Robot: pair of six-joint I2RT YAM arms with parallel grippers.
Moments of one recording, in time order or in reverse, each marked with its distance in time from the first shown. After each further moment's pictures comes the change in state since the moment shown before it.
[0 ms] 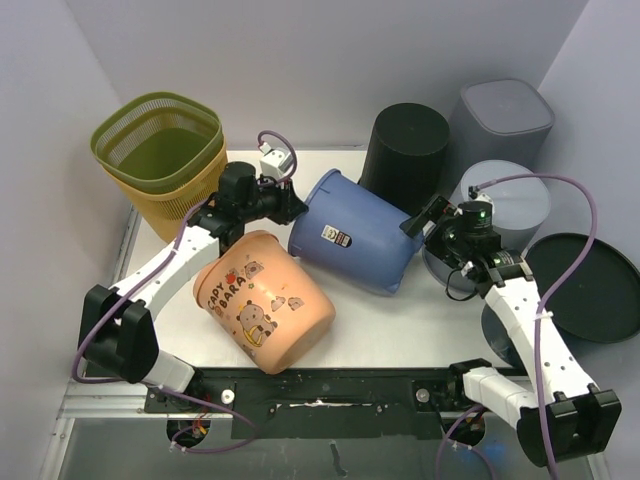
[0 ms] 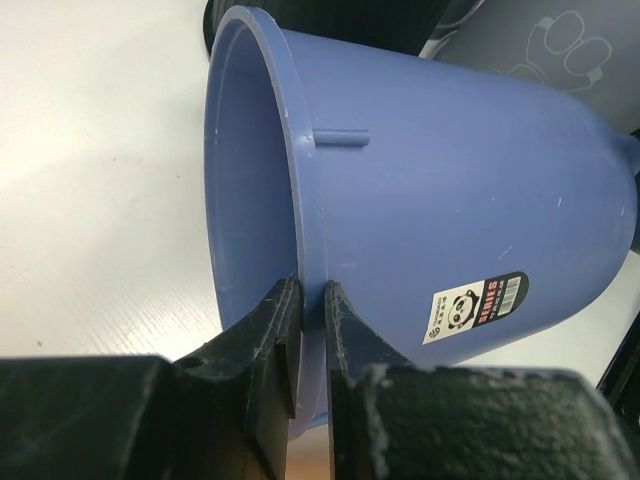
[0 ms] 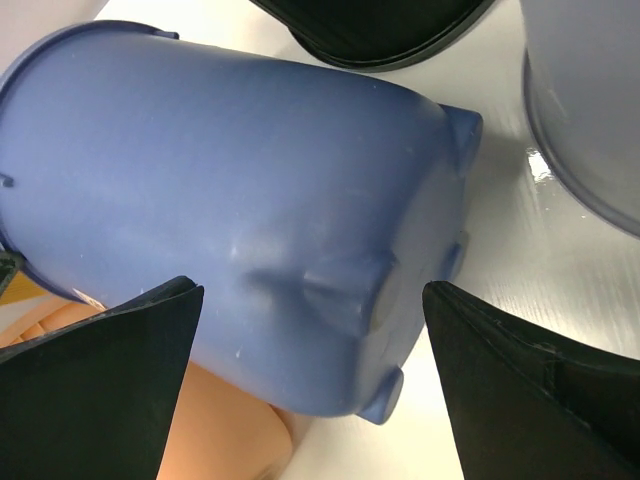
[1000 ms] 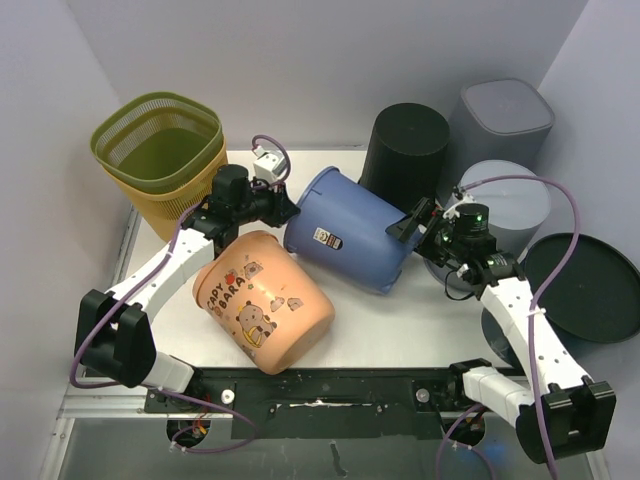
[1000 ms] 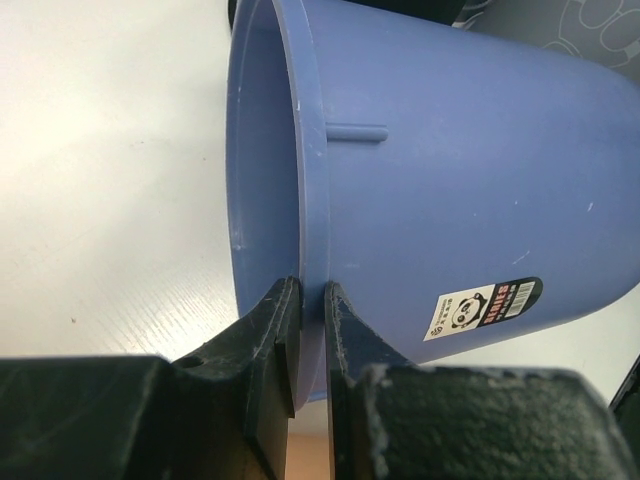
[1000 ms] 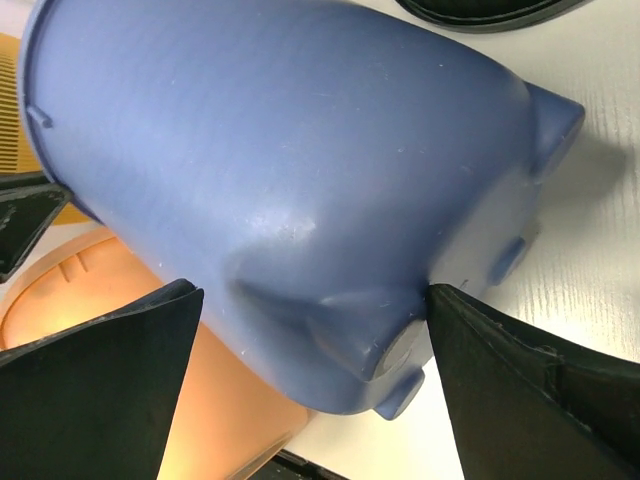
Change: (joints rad) left arm 0.032 -0.038 -0.049 -0.015 0.014 0.056; right arm -0.006 0.032 -0.088 0.172 -0.226 -0.020
